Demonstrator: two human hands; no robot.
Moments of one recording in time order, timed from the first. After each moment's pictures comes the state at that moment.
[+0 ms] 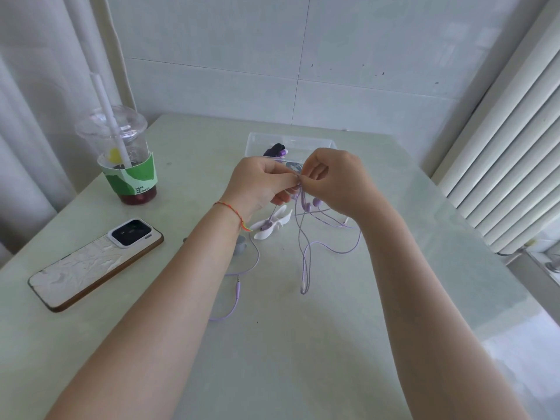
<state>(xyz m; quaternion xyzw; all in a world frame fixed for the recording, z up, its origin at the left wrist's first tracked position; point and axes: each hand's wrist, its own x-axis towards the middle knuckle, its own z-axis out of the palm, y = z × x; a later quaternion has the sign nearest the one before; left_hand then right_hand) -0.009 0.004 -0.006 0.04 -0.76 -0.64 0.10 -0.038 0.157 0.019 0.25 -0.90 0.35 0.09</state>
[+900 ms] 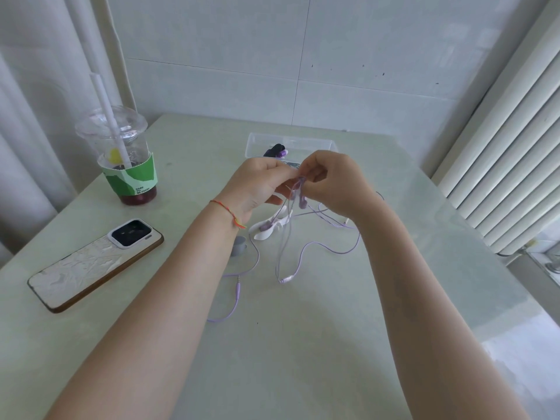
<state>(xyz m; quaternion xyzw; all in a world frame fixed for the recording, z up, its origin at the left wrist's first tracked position) -0.006 0.003 0.001 0.02 -0.75 -0.66 0.04 -0.039 0.153 0.016 0.23 -0.88 0.40 0.03</state>
